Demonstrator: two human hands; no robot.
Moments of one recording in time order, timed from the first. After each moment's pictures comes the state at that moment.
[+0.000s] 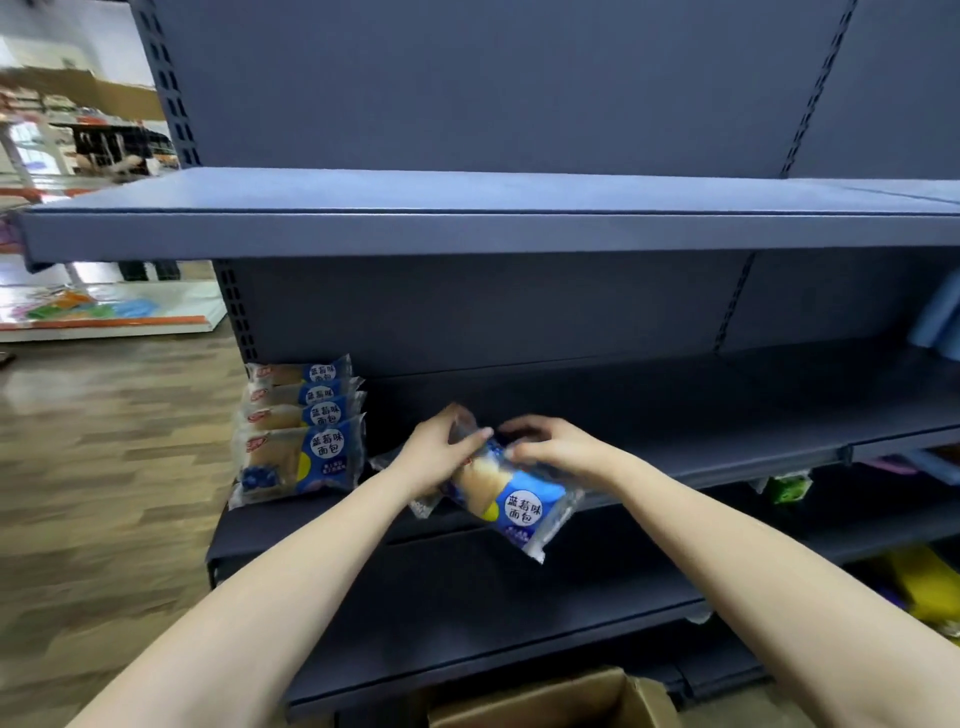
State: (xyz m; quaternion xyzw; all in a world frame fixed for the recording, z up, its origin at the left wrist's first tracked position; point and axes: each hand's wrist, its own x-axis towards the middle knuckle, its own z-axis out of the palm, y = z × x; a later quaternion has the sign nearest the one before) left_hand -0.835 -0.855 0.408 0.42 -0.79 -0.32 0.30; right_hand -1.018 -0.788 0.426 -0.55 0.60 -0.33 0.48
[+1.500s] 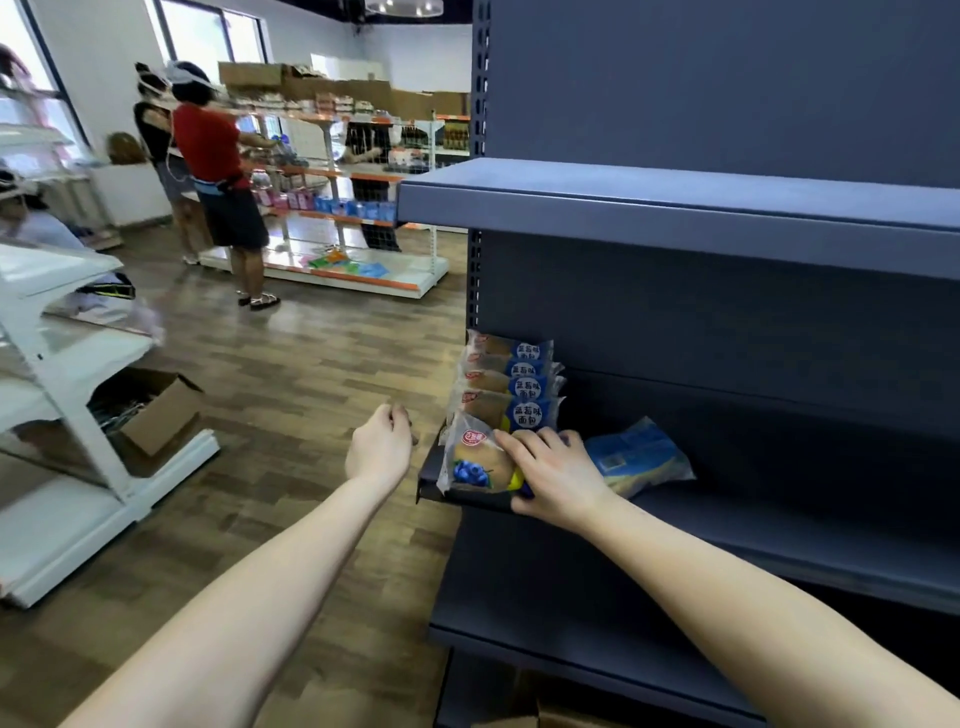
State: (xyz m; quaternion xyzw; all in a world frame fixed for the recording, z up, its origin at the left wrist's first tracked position) left_hand -0.601 -0.829 0.386 0.75 -0.47 -0.23 0.41; right_hand -0.828 -0.833 0.376 -0.88 0.44 -0.07 -0.16
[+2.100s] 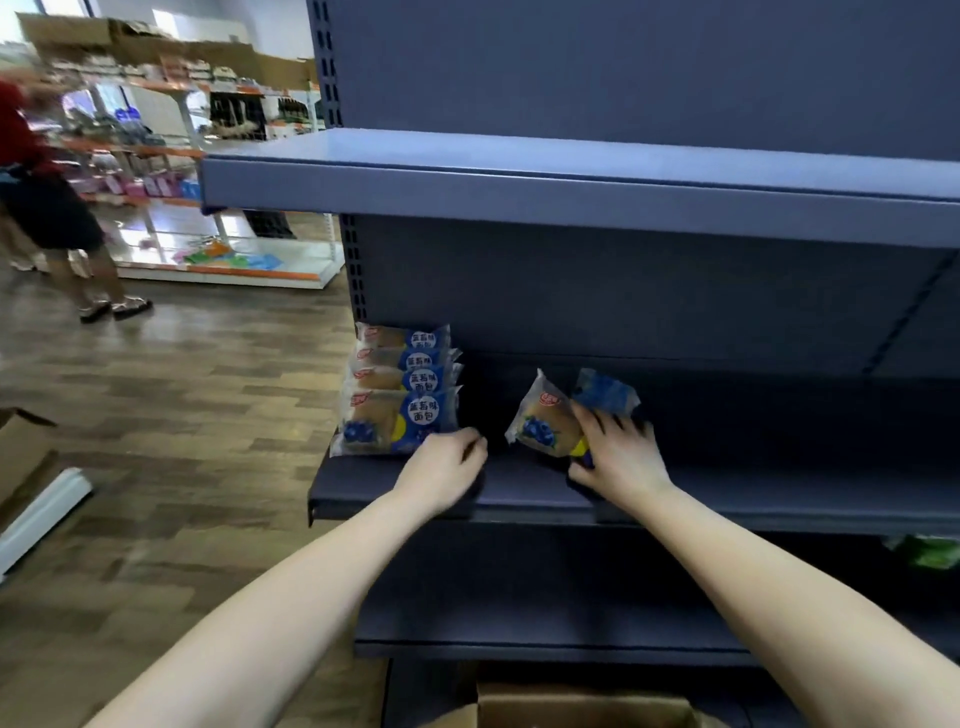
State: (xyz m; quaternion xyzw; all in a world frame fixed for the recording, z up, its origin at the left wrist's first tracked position) left_hand -0.748 -0.849 0.369 0.53 -0.78 -0.23 0.25; right_hand -0.984 -0.829 0.372 -0.73 0.67 -0.04 -0.13
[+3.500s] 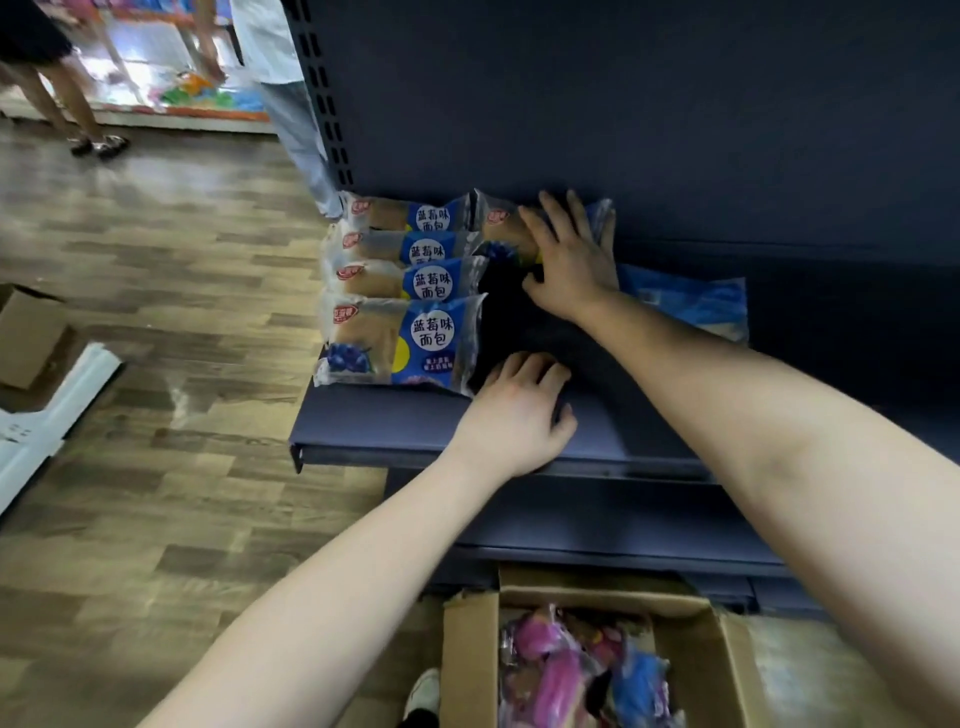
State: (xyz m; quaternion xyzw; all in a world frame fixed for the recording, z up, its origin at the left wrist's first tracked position) left_hand -0.799 -0.876 0.323 0.46 -0.86 -0.08 0.20; right_hand -0.925 -1.014 0.359 -0.76 0.64 -0.07 -0.07
